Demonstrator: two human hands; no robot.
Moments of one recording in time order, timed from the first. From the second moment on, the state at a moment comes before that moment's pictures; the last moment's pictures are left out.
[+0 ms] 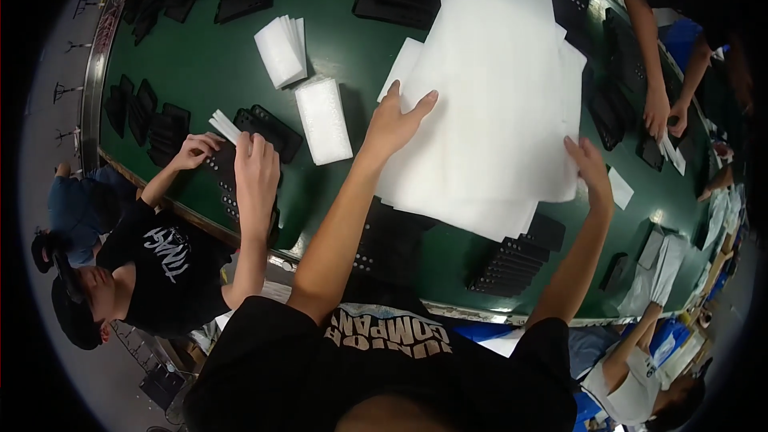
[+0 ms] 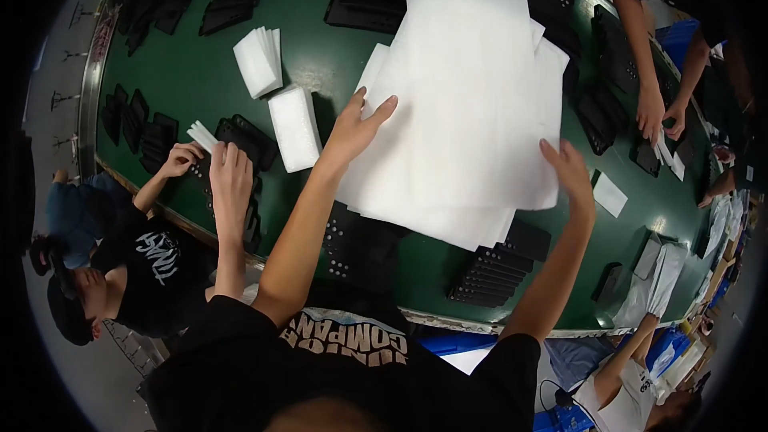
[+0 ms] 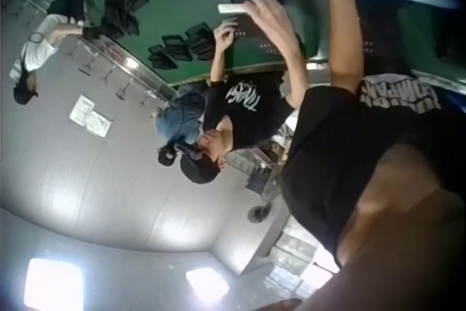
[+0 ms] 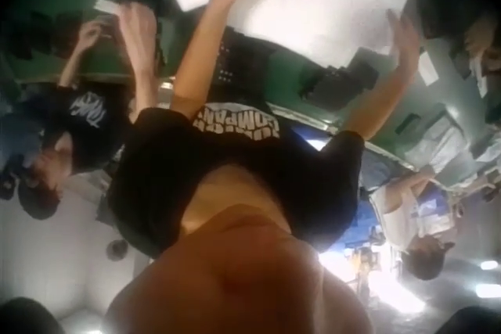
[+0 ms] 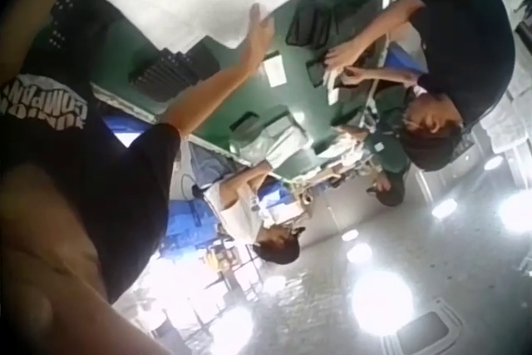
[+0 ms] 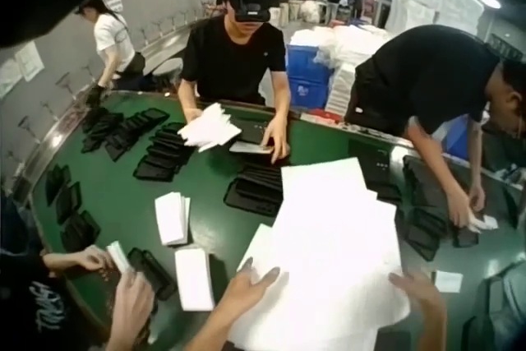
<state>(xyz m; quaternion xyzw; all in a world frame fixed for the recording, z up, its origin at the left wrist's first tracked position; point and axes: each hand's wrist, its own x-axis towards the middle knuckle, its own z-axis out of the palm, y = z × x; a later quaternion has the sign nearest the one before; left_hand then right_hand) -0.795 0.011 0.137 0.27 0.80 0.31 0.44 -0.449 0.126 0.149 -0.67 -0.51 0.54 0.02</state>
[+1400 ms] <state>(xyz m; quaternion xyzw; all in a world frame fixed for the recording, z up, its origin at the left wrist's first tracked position) -0.771 -0.130 0.250 0.34 0.52 0.46 0.64 -0.345 -0.139 0.121 -0.44 -0.34 0.69 0.46</state>
